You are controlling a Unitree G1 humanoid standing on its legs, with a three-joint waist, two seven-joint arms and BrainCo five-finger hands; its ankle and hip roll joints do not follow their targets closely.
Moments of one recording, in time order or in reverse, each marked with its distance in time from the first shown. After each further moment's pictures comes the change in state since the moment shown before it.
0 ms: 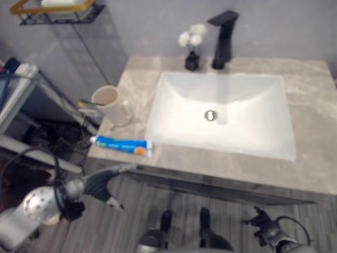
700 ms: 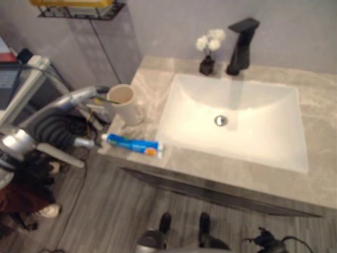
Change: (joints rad) left arm -0.033 0.008 0.438 0.159 0.028 -0.106 0.248; right arm 0.137 0.027 -0.119 0.007 0.051 -0.011 0.024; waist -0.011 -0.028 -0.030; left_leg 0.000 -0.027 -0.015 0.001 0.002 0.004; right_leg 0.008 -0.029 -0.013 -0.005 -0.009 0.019
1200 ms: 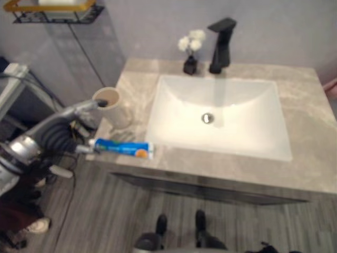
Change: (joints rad) left arm 0.007 0.006 -0.096 0.020 0.062 0.000 -0.027; right arm 0.046 0.009 -0.039 0.000 0.050 -0.004 0.038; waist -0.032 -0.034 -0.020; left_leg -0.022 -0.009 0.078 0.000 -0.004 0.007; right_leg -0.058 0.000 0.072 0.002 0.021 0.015
